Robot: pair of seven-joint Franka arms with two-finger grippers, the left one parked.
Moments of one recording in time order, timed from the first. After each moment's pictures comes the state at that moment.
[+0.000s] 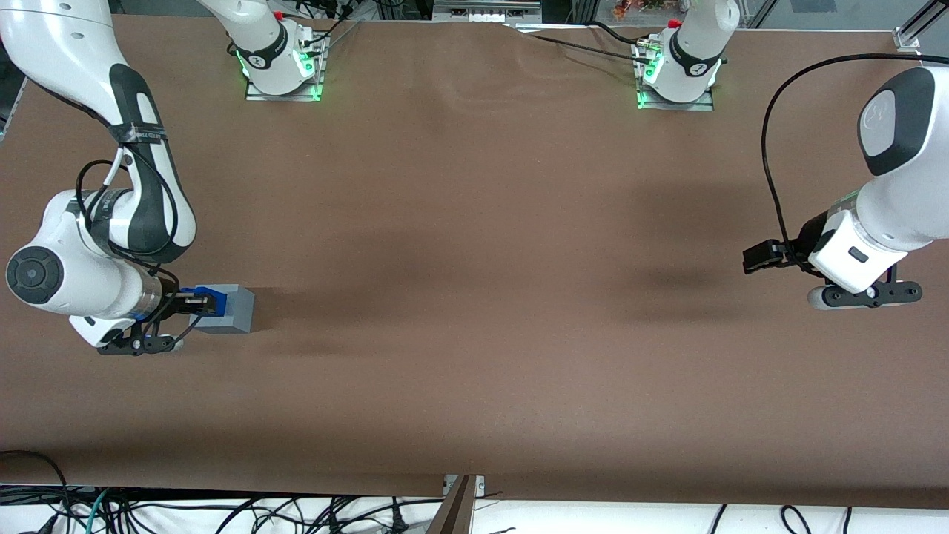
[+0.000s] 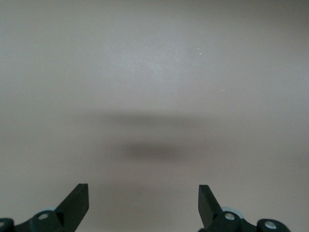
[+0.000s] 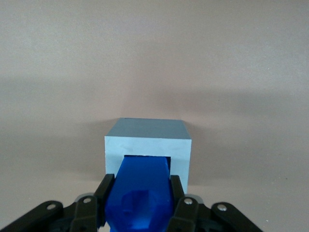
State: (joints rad) arm 0.04 0.57 -0.07 -1.58 0.01 2.05 -0.08
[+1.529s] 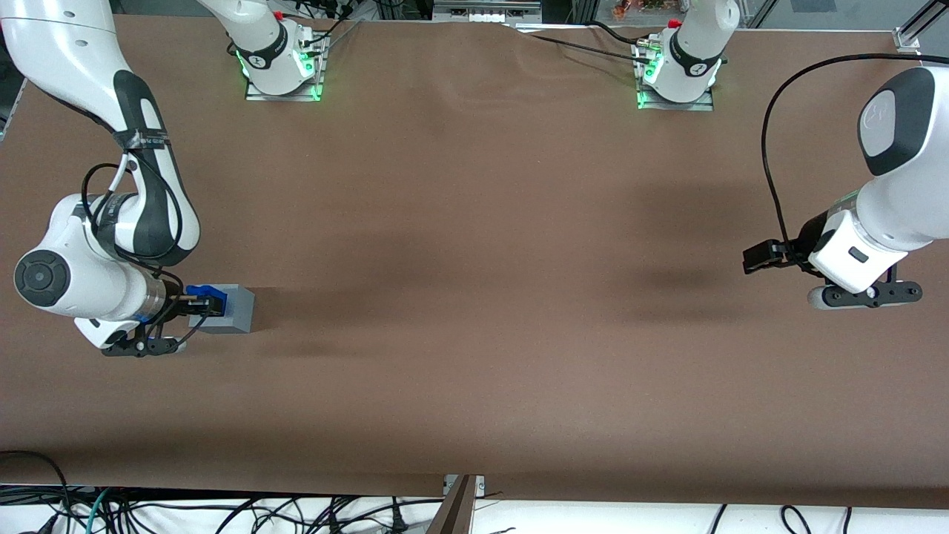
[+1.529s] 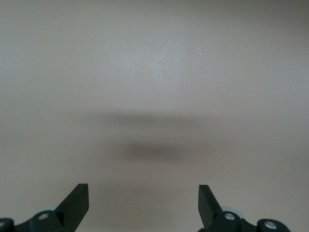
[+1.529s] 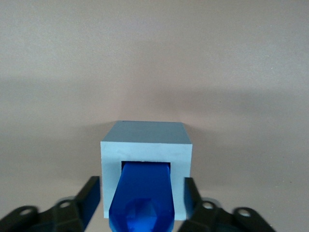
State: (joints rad) arm 0.04 0.59 -0.07 -1.58 0.01 2.07 -0.08
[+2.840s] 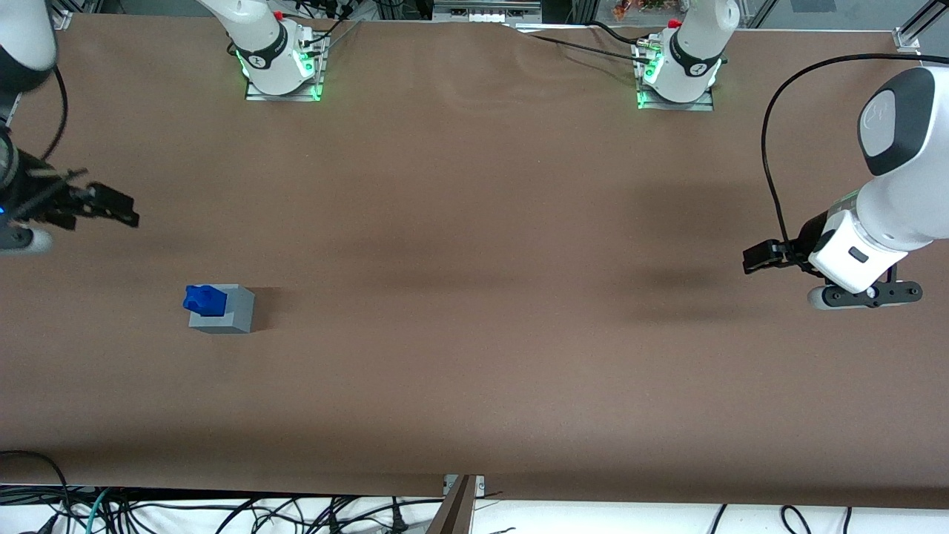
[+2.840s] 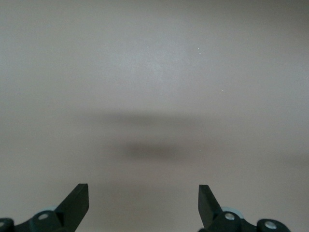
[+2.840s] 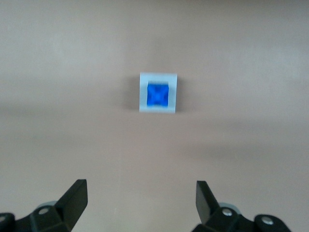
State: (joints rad) arm 0.04 0.14 -0.07 -1.45 0.01 1.51 -0.08
